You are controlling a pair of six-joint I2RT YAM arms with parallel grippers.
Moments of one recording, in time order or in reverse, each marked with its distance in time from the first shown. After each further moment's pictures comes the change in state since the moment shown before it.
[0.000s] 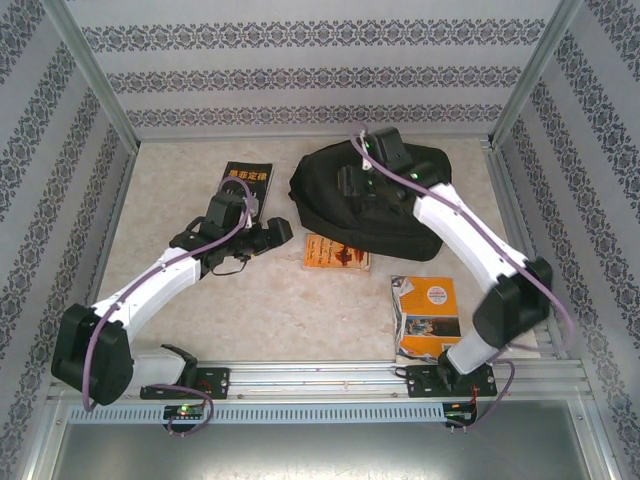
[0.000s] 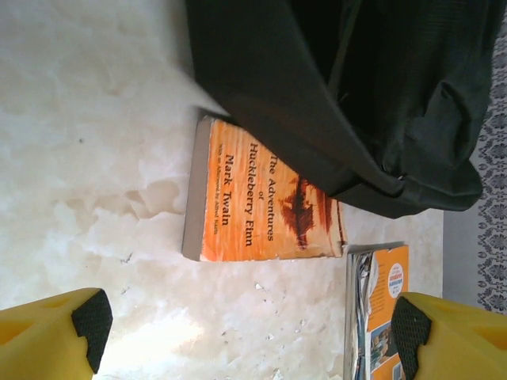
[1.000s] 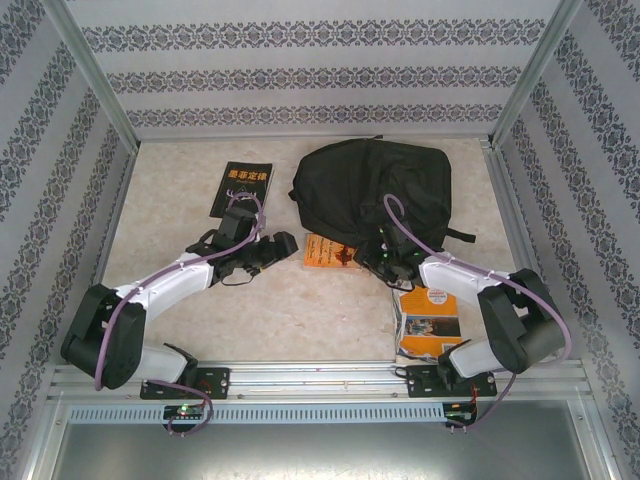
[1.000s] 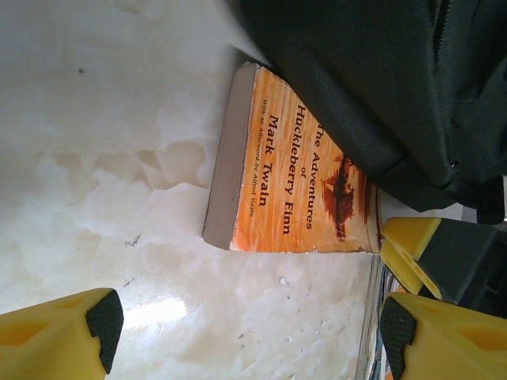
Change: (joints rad) left arm -0.042 0.076 -0.126 0.174 0.007 -0.098; right arm -0.039 -0.105 -0.821 0.531 -0.259 0.682
